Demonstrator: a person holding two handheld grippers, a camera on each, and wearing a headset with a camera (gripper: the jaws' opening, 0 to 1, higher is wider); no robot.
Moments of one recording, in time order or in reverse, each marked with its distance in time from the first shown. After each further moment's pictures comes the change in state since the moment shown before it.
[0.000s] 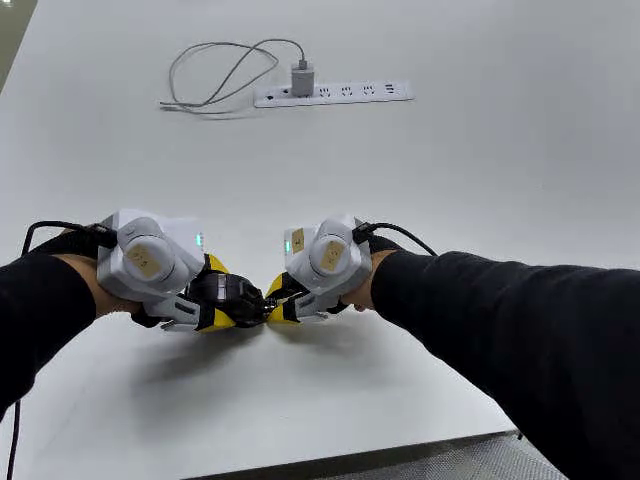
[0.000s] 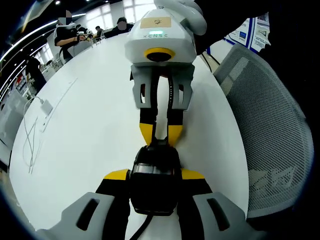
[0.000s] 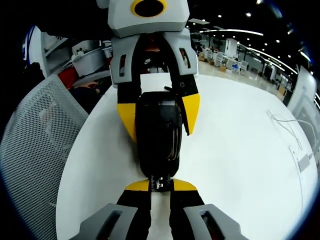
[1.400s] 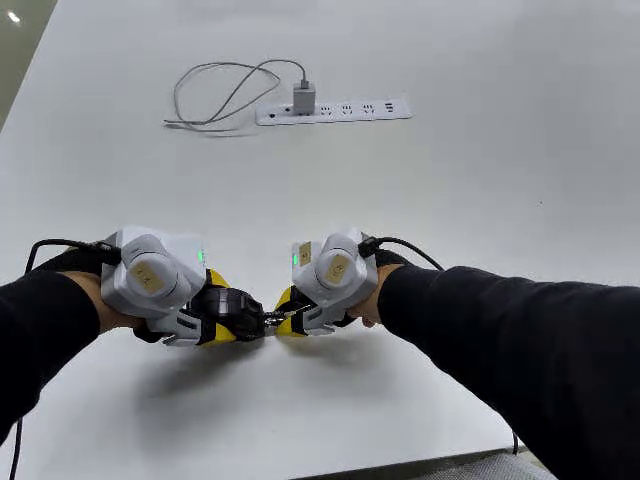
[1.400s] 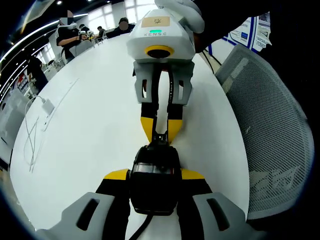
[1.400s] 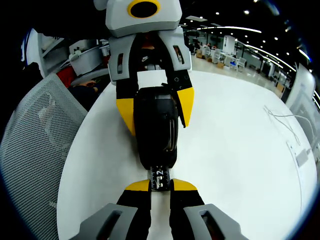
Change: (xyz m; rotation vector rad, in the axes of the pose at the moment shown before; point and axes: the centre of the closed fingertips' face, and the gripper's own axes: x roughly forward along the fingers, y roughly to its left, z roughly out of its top) left arm 0.001 0.003 -0.002 -0.011 -0.006 0.017; right arm -0.007 -0.003 -0.009 0.017 0.025 -0.013
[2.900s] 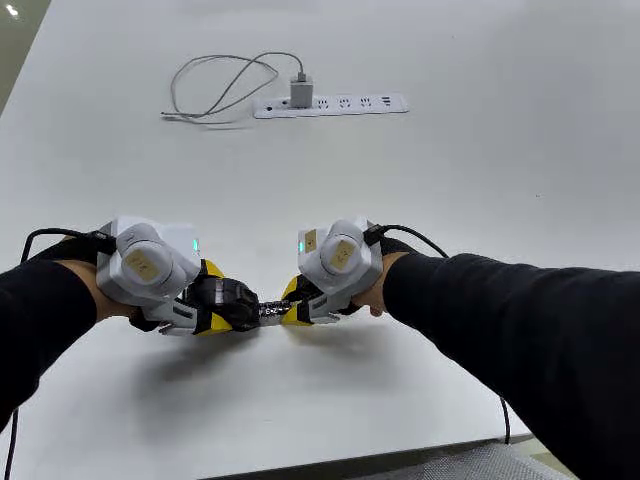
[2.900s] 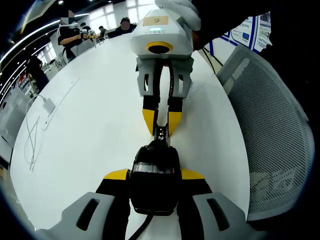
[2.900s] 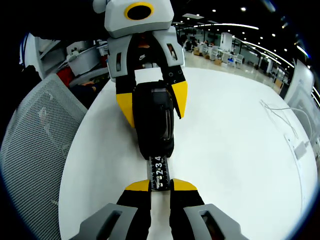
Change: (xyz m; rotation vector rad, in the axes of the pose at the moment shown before) left arm -0.001 -0.001 0.002 -0.009 0.001 0.009; right arm -0.011 -0.001 -0.012 0.026 0.017 -0.009
